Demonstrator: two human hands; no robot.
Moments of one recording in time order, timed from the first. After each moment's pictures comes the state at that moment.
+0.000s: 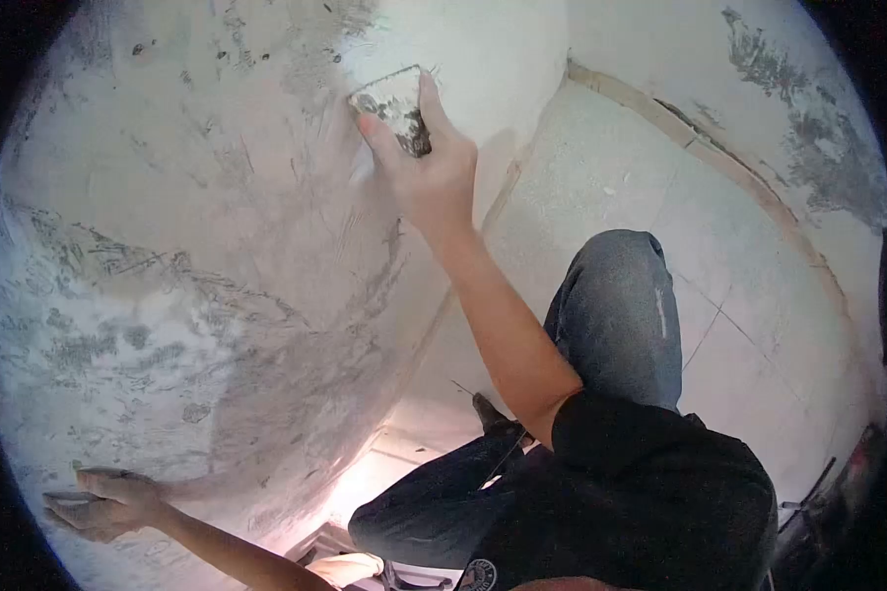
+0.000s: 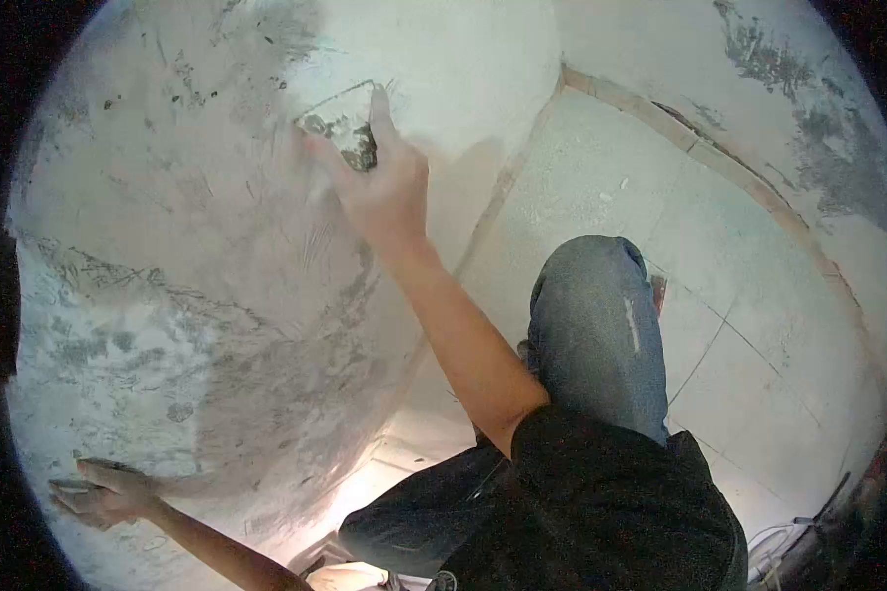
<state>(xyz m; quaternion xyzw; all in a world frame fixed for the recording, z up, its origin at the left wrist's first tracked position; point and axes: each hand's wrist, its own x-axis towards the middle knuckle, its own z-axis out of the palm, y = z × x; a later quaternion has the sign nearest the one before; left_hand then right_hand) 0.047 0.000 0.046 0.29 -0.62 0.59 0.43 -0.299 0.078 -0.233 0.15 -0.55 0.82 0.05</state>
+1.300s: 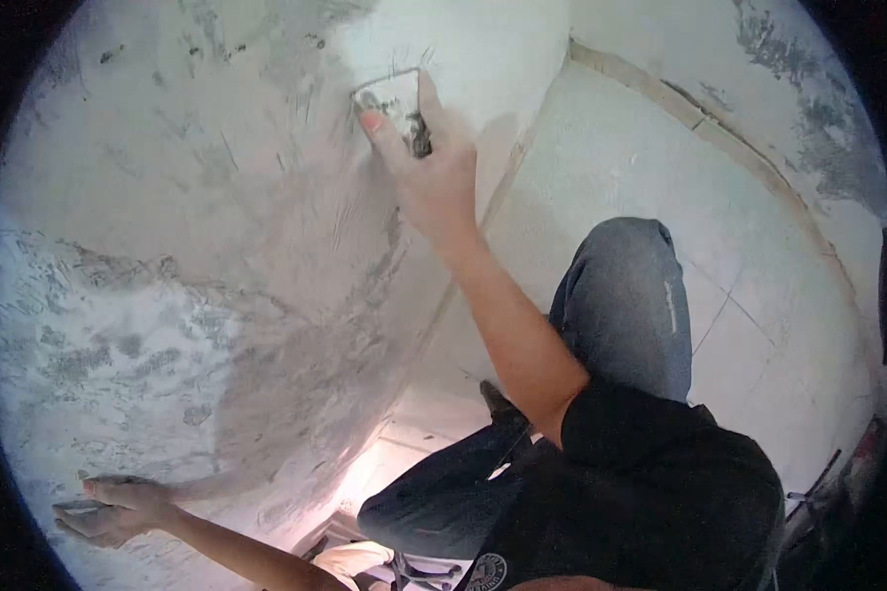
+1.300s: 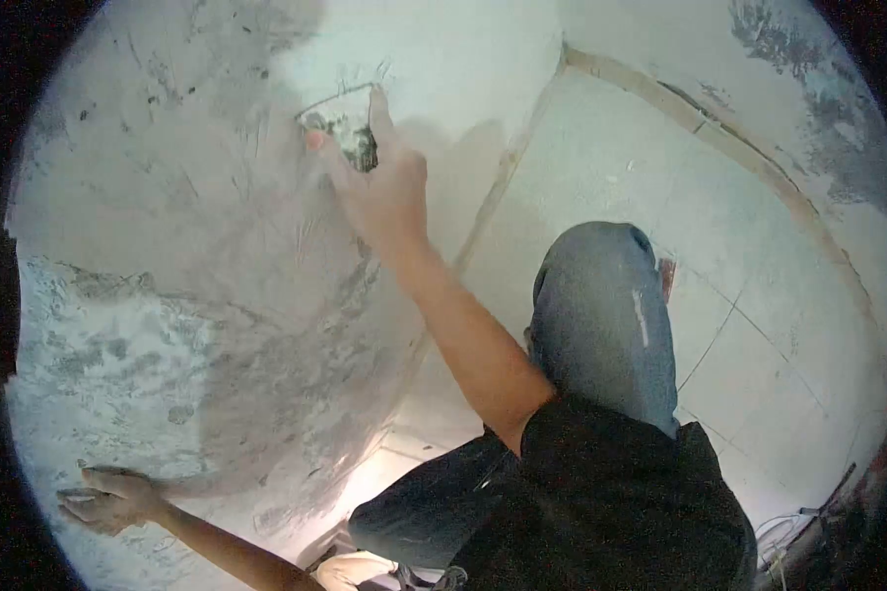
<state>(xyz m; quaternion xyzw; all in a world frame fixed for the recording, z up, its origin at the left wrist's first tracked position) 0.047 0.004 0.046 0.29 -0.62 0.59 0.43 -0.294 0.089 -0.235 0.12 -0.59 0.80 -0.02</state>
